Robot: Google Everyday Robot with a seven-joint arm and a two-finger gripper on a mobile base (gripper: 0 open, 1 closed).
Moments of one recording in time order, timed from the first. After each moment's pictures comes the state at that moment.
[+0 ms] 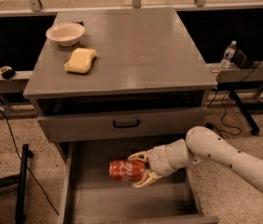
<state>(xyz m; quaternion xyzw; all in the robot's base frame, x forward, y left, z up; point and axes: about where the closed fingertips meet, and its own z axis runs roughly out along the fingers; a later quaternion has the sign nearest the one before) 0.466 -0.022 0.566 -0.74 0.51 0.24 0.37</state>
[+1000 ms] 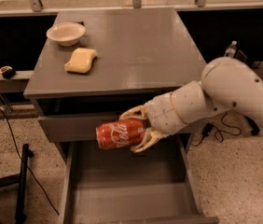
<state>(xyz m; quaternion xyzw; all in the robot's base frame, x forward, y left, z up) 0.463 -0.006 0.795 -0.81 0.41 0.15 0.39</state>
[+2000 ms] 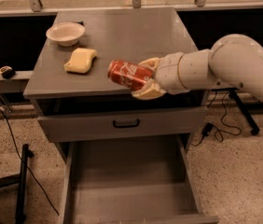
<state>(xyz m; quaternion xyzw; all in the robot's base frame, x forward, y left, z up) 0.587 -0.036 0.870 -0.63 0.60 0.06 0.48</state>
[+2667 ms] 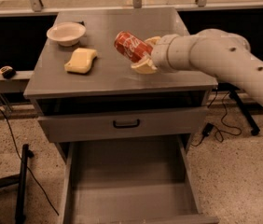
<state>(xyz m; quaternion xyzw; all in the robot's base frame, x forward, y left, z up) 0.680 -0.048 0.895 -0.52 0.67 -0.01 0.53</state>
